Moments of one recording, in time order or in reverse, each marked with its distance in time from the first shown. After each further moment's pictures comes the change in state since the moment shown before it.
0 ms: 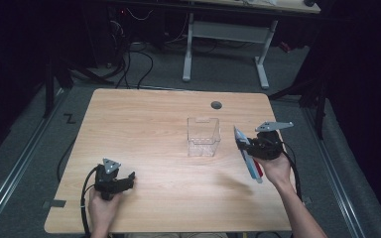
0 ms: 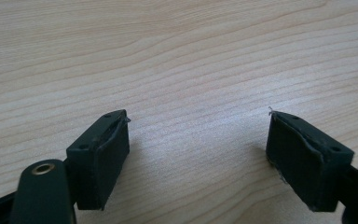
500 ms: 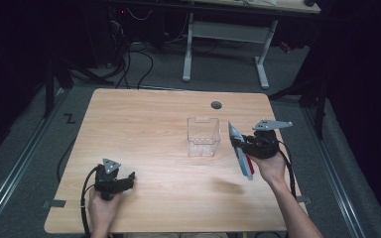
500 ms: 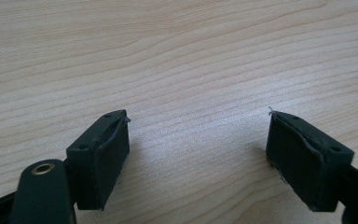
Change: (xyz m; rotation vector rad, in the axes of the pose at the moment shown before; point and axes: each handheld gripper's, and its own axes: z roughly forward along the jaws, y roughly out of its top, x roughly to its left) left arm 0.000 0.000 0.000 0.000 0.000 -0.001; right arm 0.014 0.011 -0.002 -0.096 0.051 -0.015
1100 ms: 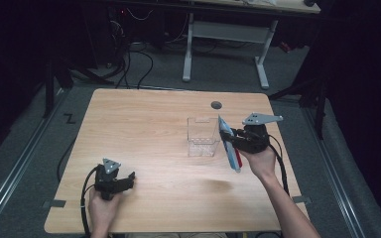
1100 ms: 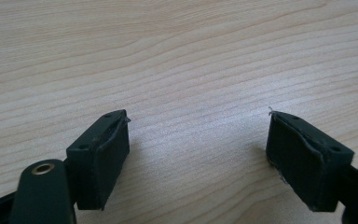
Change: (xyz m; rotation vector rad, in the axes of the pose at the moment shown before) left arm 0.000 0.000 0.000 0.000 0.000 -0.001; right arm 0.020 0.027 0.011 -0.053 0.033 -0.050
